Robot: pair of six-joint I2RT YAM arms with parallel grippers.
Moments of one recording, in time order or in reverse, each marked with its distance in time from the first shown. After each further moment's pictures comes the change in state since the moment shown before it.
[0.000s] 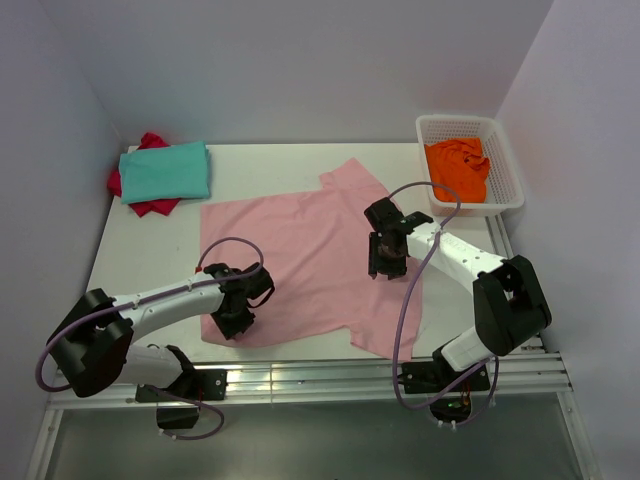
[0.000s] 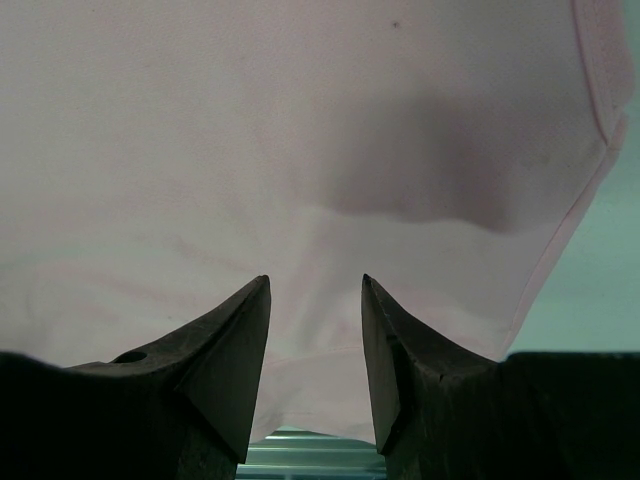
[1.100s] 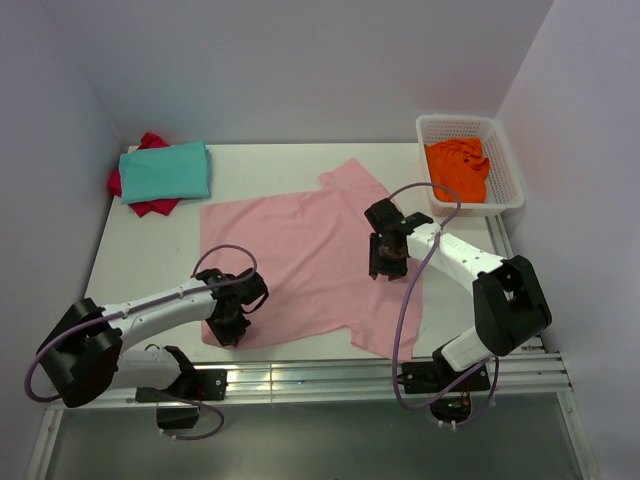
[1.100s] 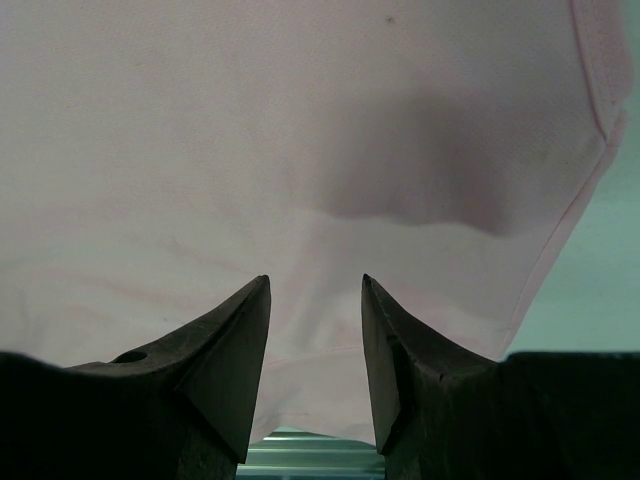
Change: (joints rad) left arm 0.001 -0.063 -0.052 -0.019 0.068 -0.003; right arm -0.001 -0.001 -0.008 0.002 0.003 -0.001
